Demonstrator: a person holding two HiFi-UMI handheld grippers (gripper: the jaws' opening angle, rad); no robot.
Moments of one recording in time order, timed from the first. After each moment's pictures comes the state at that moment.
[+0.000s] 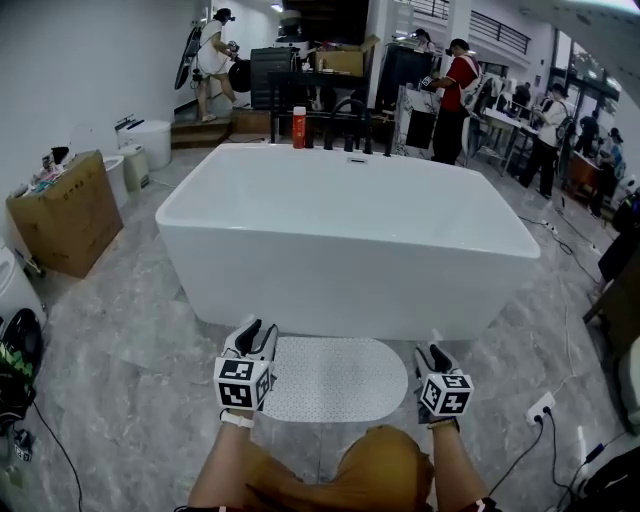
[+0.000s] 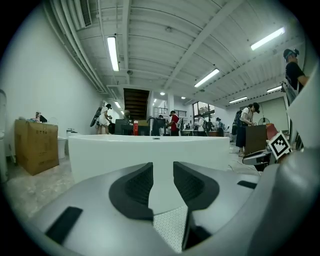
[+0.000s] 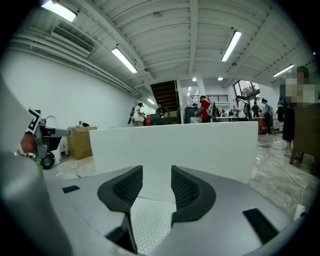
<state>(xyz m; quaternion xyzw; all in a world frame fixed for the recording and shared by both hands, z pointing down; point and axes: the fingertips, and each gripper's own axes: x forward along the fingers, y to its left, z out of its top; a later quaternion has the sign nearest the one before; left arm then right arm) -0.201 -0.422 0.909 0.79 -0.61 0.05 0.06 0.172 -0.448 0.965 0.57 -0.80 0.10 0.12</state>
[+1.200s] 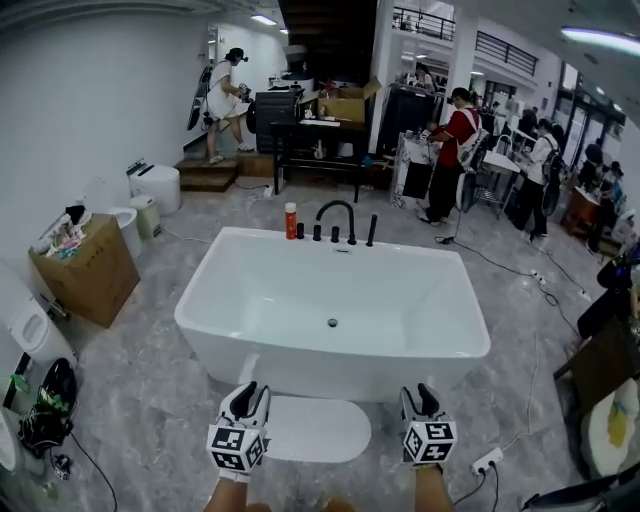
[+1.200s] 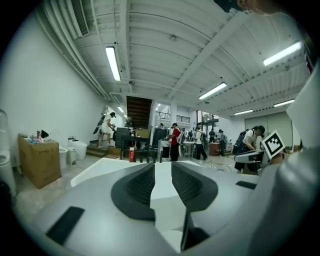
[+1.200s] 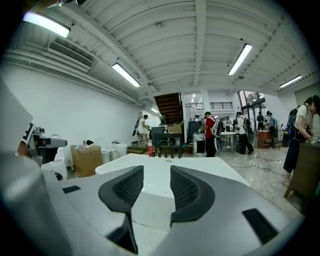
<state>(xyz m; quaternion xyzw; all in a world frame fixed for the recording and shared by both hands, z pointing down) -0.151 -0.416 0.495 0.78 -0.63 0.01 0.08 0.191 -0.482 0.510 0.56 -0.82 0.07 0.11</state>
